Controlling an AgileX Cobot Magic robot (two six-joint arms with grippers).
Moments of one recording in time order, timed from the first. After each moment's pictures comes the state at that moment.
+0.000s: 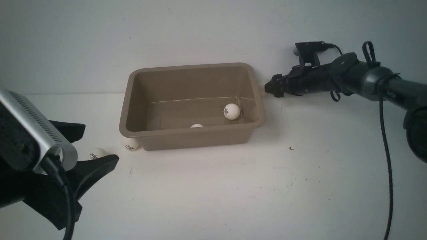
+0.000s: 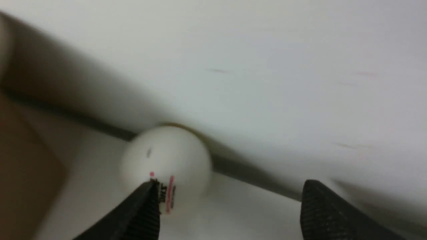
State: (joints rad) right arm 0.13 2.52 -2.04 0.89 0.54 -0.86; left arm -0.08 0.77 -0.66 -0.82 0.65 1.12
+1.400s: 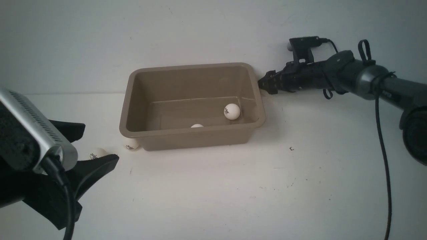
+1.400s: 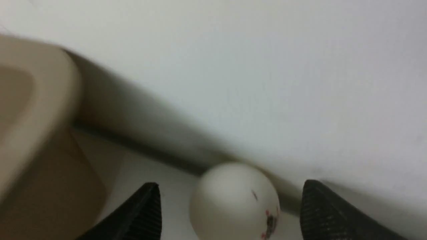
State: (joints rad) right arm 0.17 2.53 -2.03 1.01 0.51 -0.98; left arm -0.08 0.77 -0.66 -0.82 0.65 1.12
